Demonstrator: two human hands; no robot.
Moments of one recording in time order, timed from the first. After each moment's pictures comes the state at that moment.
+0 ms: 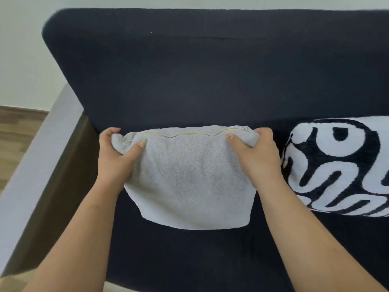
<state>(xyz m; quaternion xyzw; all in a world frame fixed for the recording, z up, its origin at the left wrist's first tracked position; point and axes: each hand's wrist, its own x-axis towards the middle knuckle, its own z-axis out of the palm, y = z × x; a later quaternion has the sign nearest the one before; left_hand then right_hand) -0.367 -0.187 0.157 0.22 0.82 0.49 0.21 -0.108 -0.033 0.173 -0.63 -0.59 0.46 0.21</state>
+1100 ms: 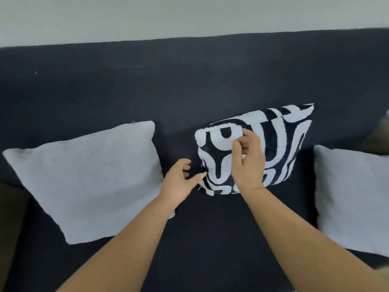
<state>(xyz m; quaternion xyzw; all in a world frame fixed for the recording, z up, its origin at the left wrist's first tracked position) -0.119 -0.057 0.117 0.45 0.71 0.28 0.46 0.059 0.000 0.166 -0.61 -0.61 0.26 0.43</state>
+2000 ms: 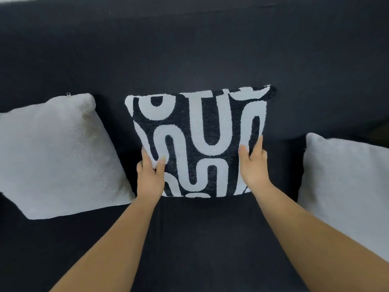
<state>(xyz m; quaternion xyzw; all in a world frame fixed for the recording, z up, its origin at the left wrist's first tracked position) 0.005 -0.055 0.039 0.29 0.84 0.33 0.30 0.249 0.040 0.066 -0.72 -0.50 0.43 0.21</state>
